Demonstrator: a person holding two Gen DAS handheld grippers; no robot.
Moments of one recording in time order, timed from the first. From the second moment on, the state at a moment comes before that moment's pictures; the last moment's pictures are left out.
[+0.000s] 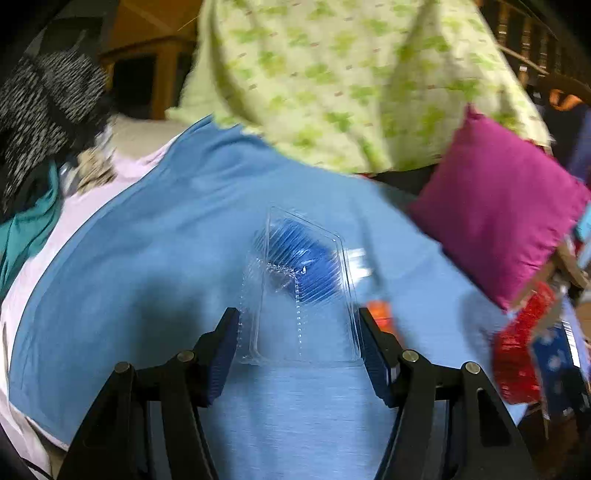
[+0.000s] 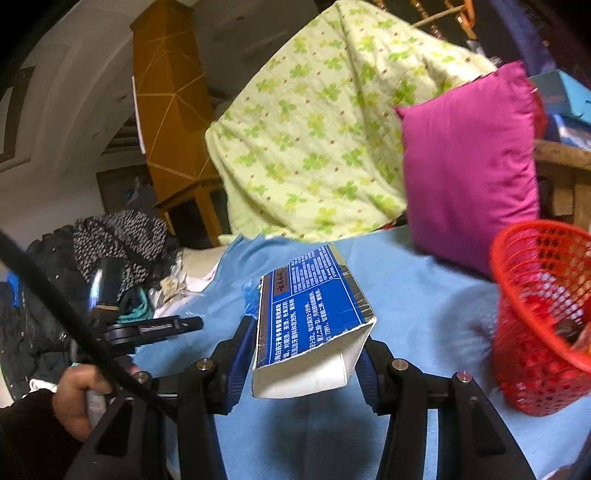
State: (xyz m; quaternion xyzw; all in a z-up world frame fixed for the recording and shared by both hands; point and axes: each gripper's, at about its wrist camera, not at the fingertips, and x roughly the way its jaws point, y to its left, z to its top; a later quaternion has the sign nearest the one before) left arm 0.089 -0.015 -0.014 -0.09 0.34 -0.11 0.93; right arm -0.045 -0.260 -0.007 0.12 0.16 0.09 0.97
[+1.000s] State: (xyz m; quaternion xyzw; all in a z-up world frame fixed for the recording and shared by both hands) left arm -0.021 -0.189 0.075 0.07 0.23 -0.23 0.94; right arm -0.146 -0.361 0.051 0.14 0.08 -0.03 0.99
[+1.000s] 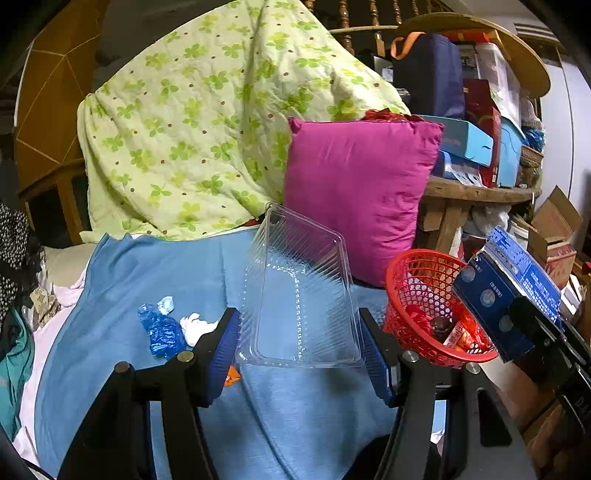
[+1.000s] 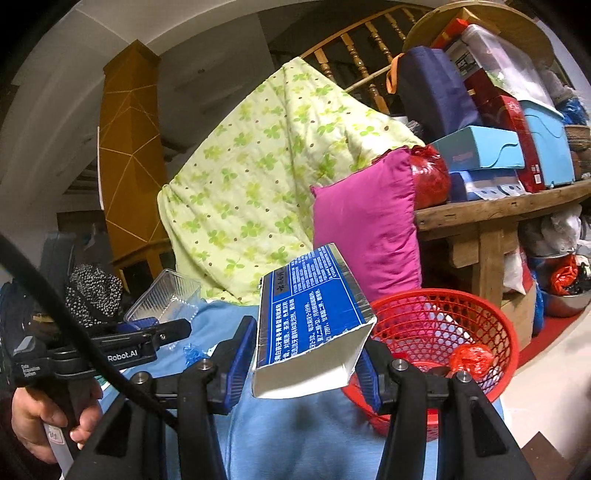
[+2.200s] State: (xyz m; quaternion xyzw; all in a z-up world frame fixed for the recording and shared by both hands) left arm -0.037 -0.280 0.070 0.13 0.24 -0.28 0.92; right arm -0.181 -0.442 0.036 0.19 0.07 -0.10 0.97
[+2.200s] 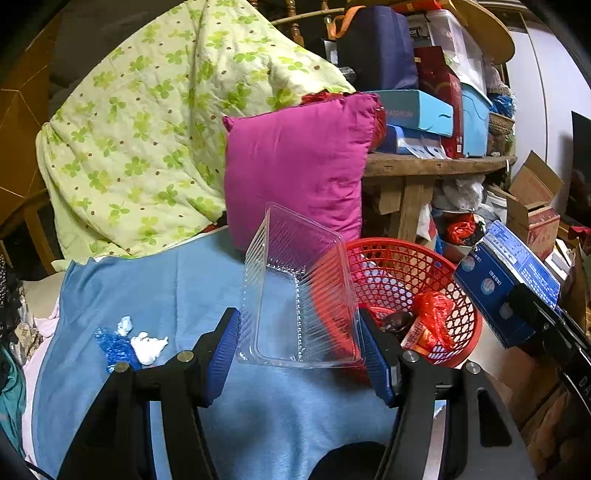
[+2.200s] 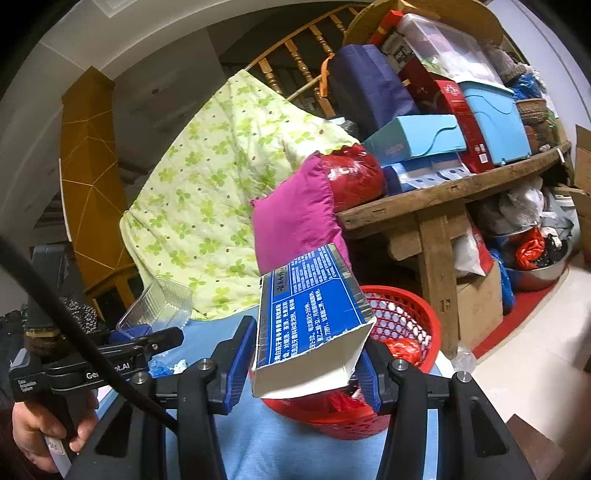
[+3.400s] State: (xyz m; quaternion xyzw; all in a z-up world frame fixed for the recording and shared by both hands) left arm 0.012 -0.256 0.012 0.08 0.35 -0.34 0.87; right arm -0.114 -0.531 0.011 0.37 0.08 -0.10 0.92
